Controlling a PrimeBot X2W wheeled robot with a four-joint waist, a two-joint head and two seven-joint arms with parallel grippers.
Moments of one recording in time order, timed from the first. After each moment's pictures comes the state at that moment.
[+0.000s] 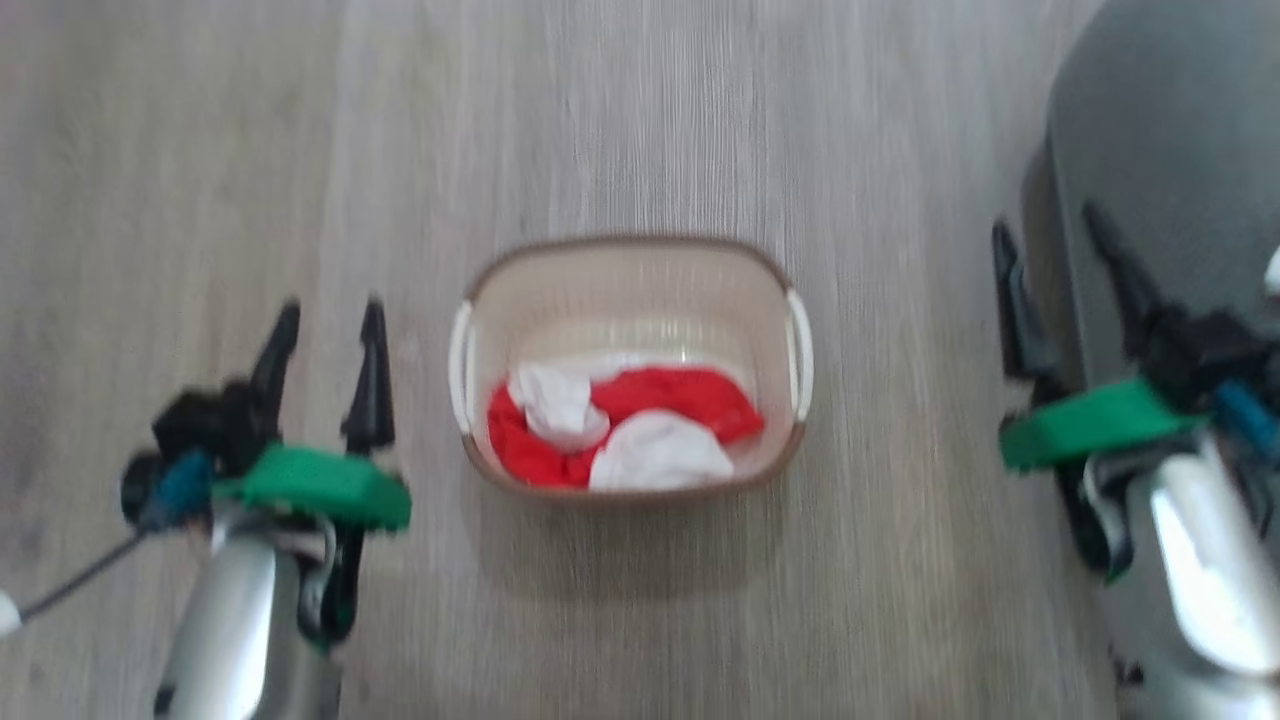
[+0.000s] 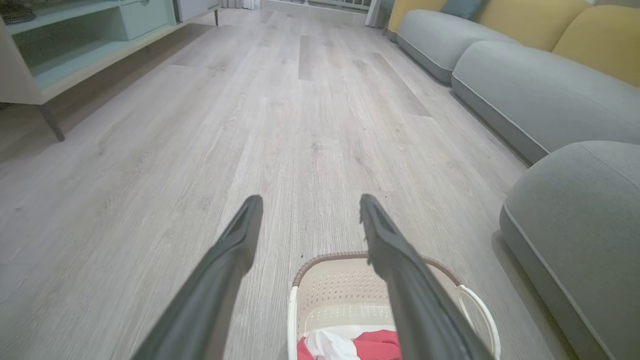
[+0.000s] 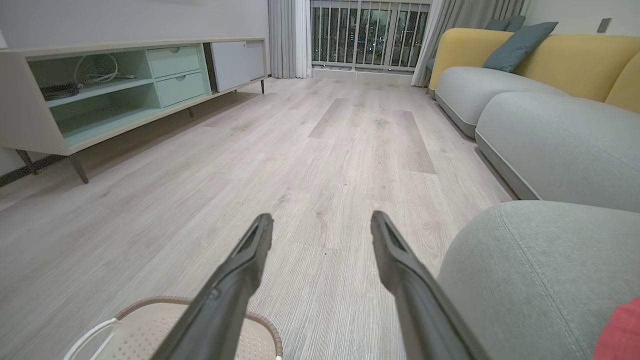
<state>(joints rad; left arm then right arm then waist) -0.25 0.04 -0.03 0.27 -0.22 -0.06 -0.25 -0.30 -0.12 0.00 0.22 0.08 0.13 -0.26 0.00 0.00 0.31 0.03</state>
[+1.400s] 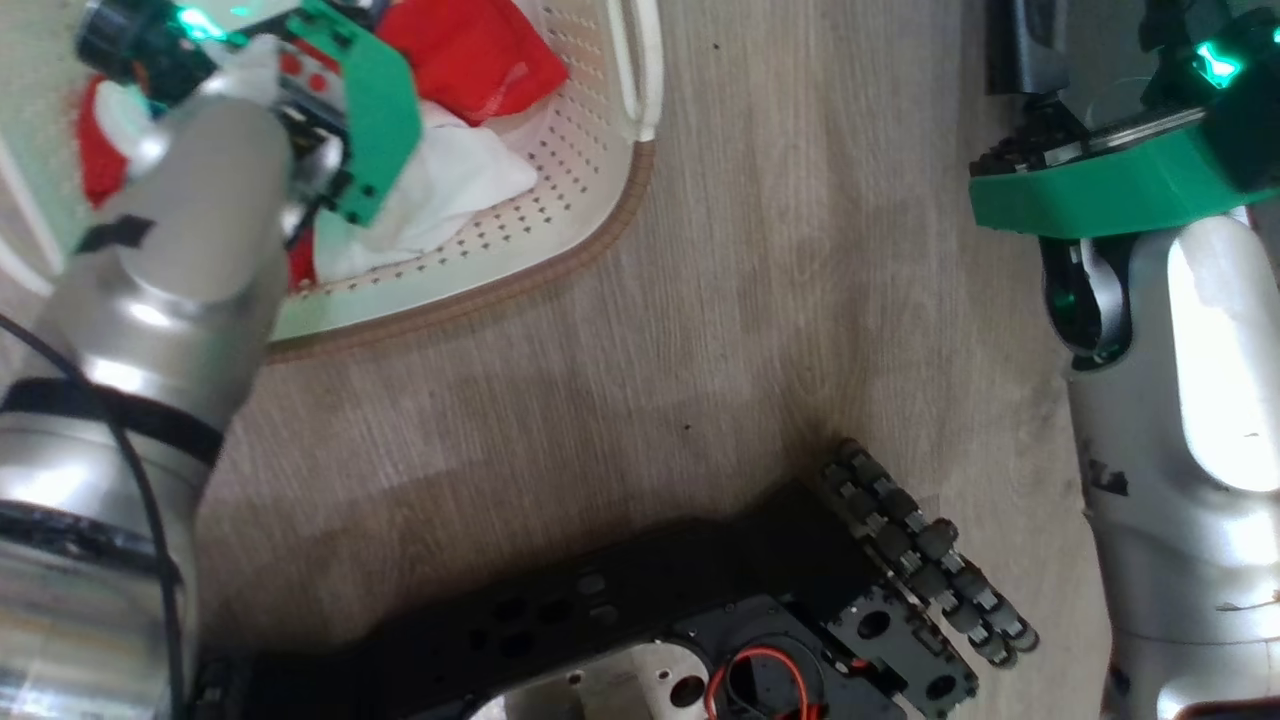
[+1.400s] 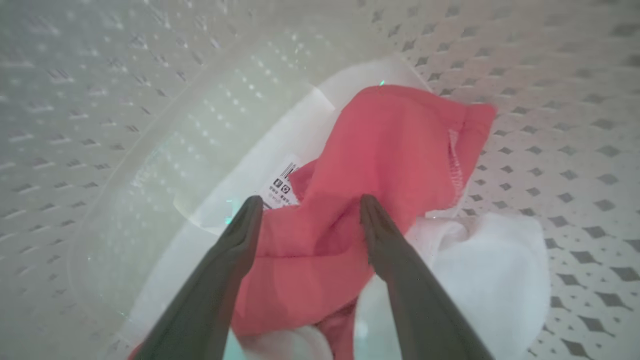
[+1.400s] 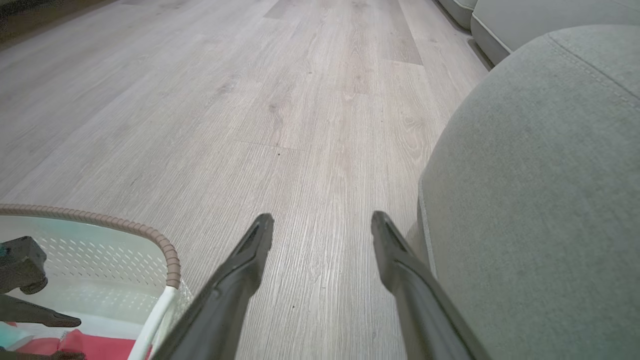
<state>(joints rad) -1.14 0.18 -0.59 0.92 -0.14 -0.13 0.24 -0.69 -0.07 0.08 0.12 0.10 0.13 -0.26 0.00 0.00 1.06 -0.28</state>
